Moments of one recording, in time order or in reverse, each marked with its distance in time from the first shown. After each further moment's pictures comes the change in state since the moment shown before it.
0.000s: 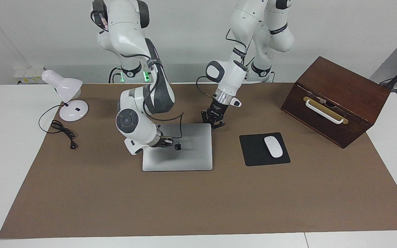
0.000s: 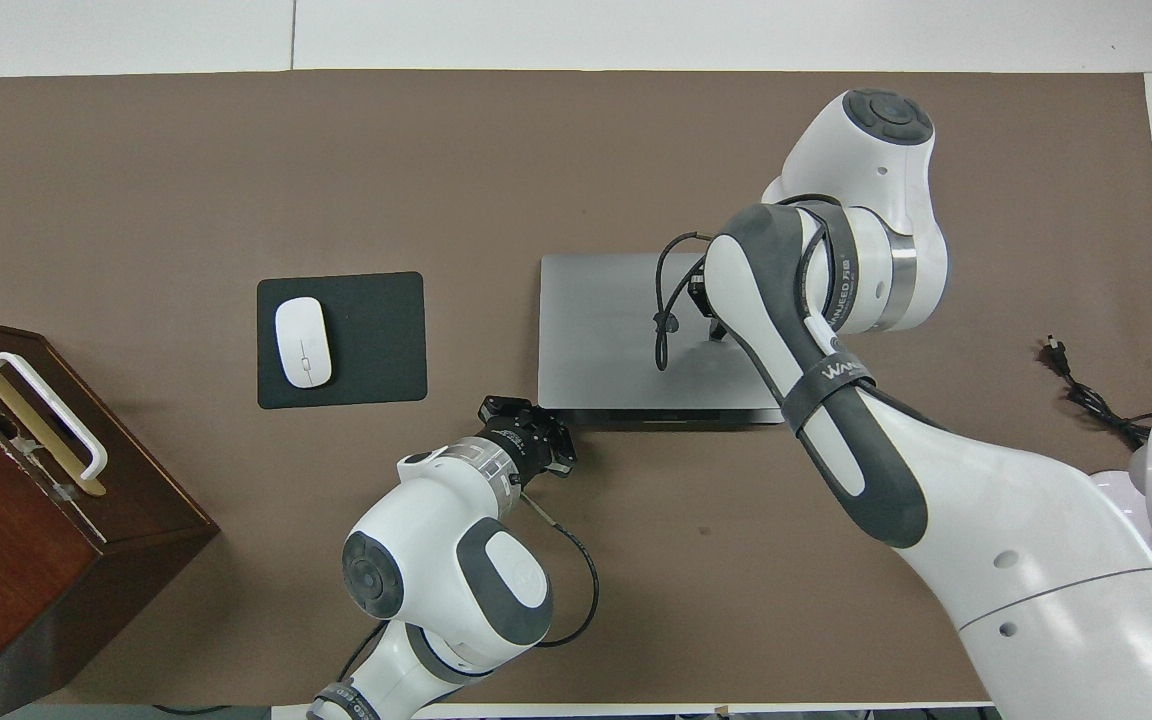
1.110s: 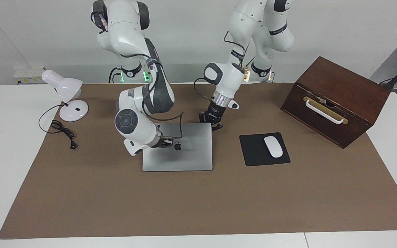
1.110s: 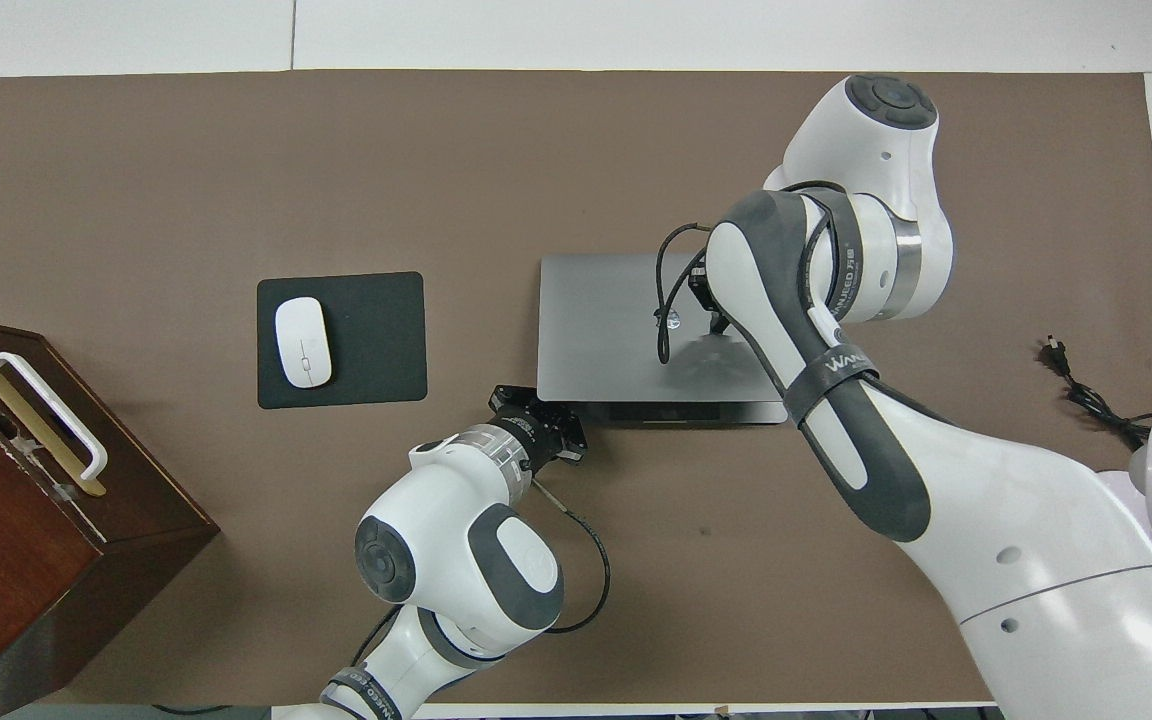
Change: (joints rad) left arm 0.004 0.039 0.000 0.054 0.000 -0.006 -0.017; right arm -0.008 0.015 -0.001 0.049 0.000 -0.037 0.000
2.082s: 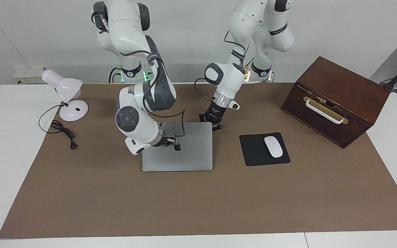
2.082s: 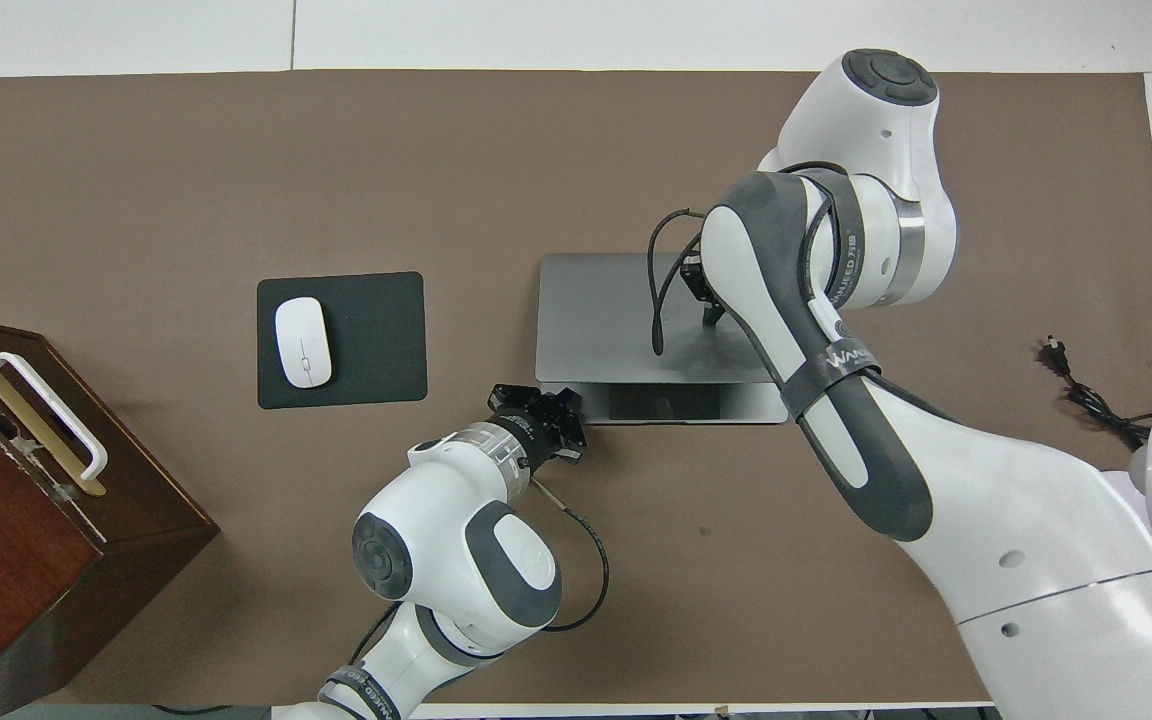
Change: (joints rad) left arm 0.004 0.000 0.000 0.002 0.000 -0.008 -0.013; right arm -0.001 0.018 0.000 0.076 0.009 -0.056 0.015
